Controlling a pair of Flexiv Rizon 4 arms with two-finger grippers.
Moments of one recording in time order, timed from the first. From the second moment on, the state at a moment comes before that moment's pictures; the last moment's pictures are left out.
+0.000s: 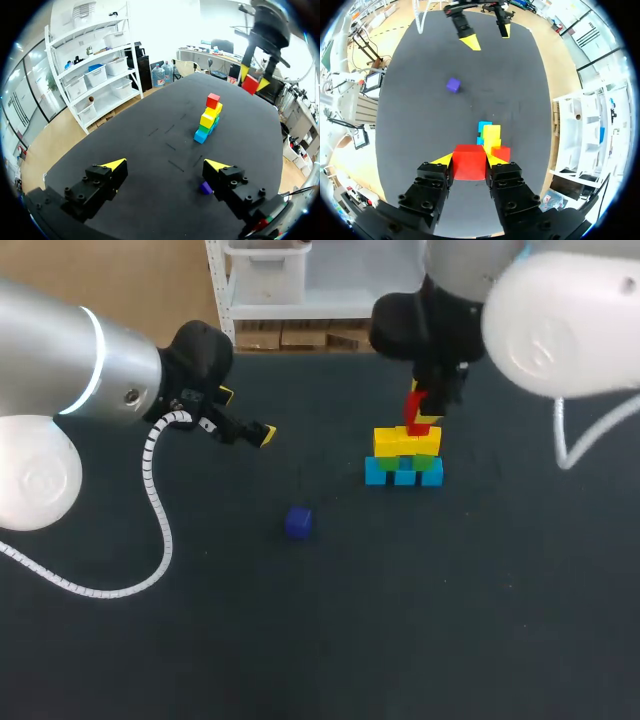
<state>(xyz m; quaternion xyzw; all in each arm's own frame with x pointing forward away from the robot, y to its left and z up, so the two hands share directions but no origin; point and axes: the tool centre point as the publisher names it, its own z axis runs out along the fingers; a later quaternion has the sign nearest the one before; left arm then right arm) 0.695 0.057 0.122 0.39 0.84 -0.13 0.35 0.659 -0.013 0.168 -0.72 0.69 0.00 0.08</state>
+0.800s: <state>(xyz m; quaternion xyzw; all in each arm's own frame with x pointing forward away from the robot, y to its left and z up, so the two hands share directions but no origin) 0.695 0.057 0.122 0.39 0.84 -0.13 0.35 0.709 0.011 0.133 -0.72 0.69 0.06 0.01</state>
